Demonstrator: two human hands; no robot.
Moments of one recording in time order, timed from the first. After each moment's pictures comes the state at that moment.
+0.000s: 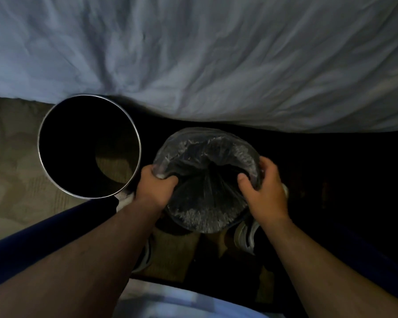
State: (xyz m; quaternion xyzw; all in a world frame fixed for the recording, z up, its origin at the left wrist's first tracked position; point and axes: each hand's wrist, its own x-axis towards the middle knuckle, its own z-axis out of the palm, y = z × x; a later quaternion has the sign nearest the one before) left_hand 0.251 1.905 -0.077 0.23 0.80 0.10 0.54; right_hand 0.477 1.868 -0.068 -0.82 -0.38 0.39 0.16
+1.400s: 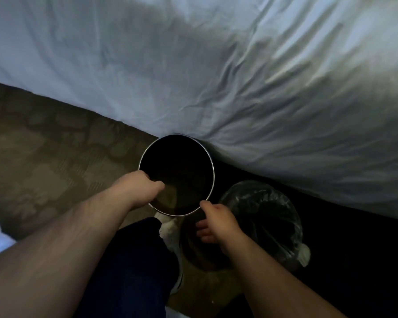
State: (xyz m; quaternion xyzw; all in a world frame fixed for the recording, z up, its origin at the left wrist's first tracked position) left_hand 0.049 1.945 0.058 0.40 0.78 -0.09 0.47; right_hand 0.258 1.909 -0.030 -0.71 -0.24 0.66 0.01
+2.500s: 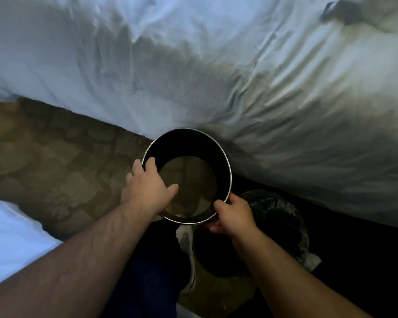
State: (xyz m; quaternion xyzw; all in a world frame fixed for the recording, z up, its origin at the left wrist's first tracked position) left_hand 0.049 1.929 0.089 0.44 0.84 -0.05 0.32; right_hand 0.248 1.928 0.027 -0.69 -0.27 0.67 0.10
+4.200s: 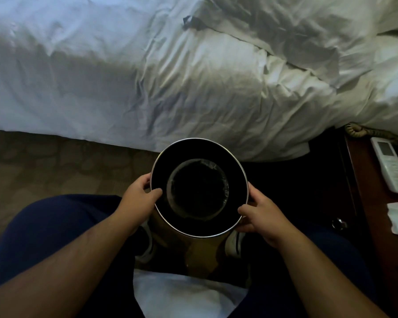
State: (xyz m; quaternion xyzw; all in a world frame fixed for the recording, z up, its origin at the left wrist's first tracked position) left_hand 0.182 1.814 0.141 0.37 0.66 0.24 0.60; right_hand 0.478 1.780 0.163 -0.67 -0.32 0.63 0.22
